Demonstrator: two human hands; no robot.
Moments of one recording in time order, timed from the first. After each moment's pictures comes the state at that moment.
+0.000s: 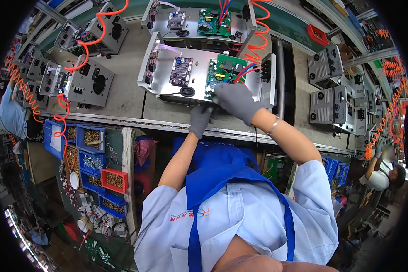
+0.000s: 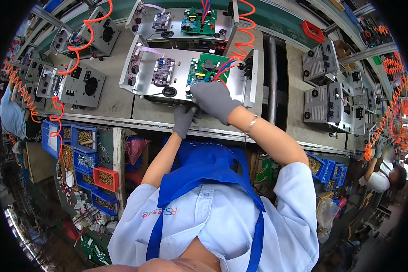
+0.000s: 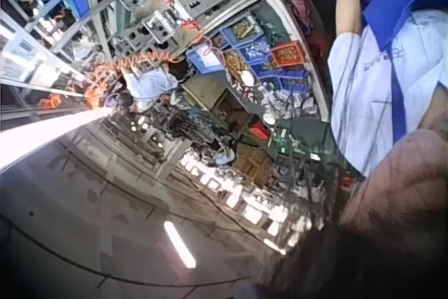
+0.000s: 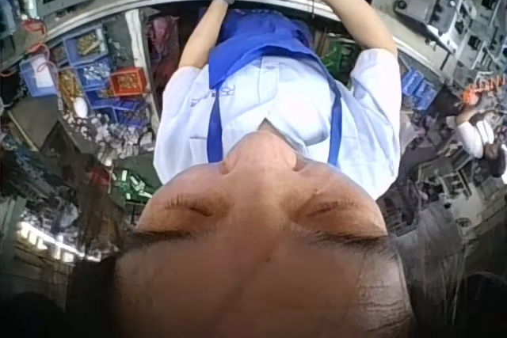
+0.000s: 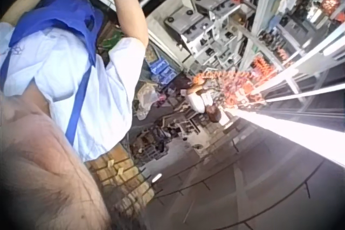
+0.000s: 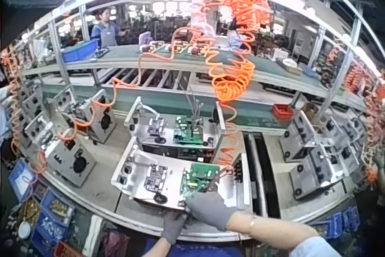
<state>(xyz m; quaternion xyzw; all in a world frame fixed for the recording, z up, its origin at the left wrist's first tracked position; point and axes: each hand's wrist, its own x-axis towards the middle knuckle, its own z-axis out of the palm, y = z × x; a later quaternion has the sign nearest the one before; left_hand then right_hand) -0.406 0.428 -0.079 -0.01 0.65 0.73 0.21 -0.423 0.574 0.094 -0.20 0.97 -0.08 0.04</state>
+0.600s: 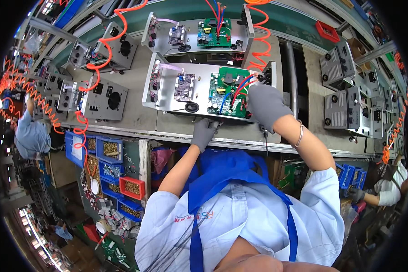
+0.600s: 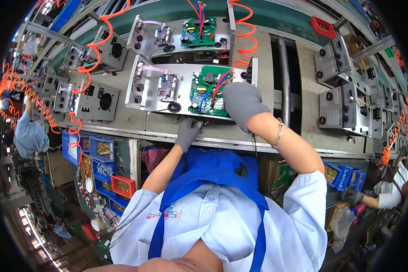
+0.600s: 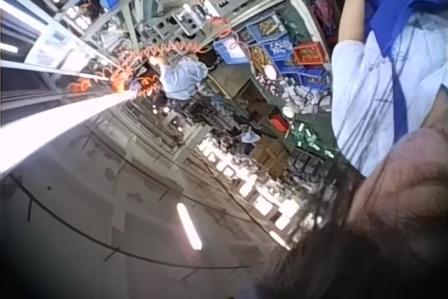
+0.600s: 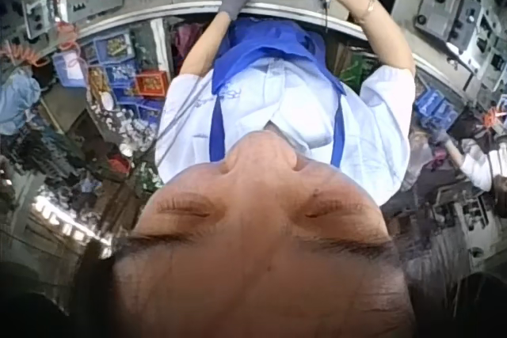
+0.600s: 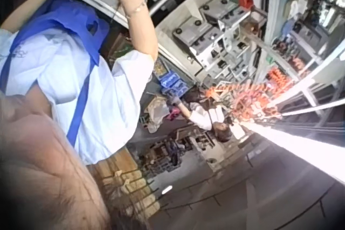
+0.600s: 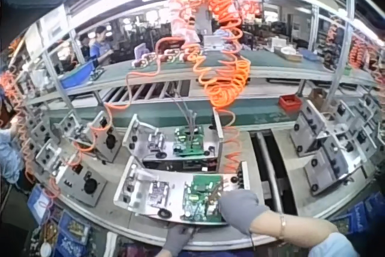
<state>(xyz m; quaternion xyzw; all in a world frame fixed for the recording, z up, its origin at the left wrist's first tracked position) -0.414 0.407 -0.054 0.01 0.81 0.53 0.25 -0.425 0.616 0.160 -0.01 0.99 -0.08 0.14</state>
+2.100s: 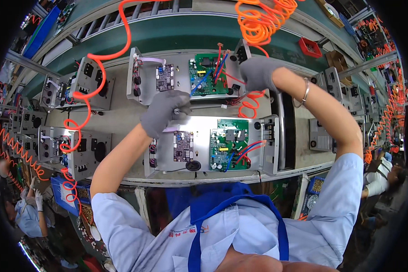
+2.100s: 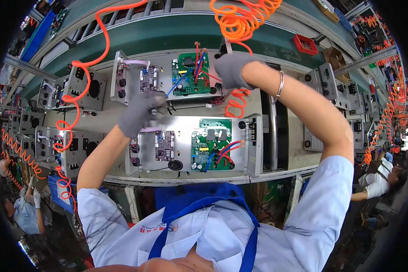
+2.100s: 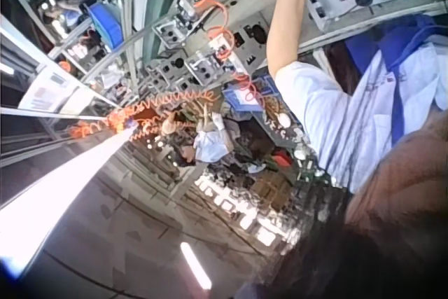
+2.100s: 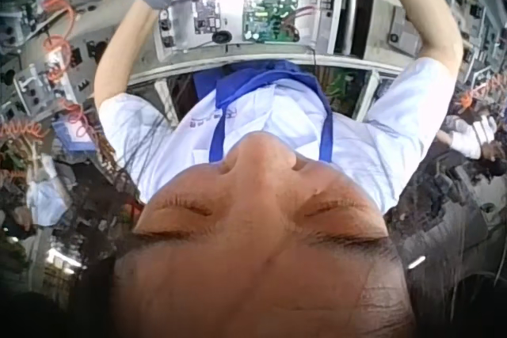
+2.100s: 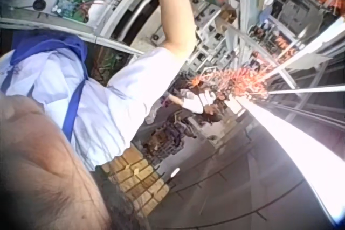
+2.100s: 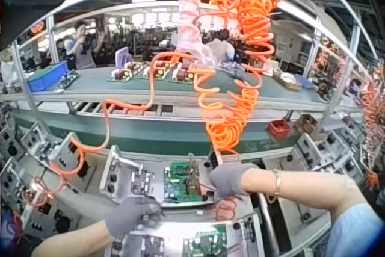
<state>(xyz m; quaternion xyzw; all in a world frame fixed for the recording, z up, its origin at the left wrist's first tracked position) -0.691 0.391 0.110 0.04 0.56 0.68 0.47 -0.670 0.671 0.207 -0.10 0.95 0.08 0.29</state>
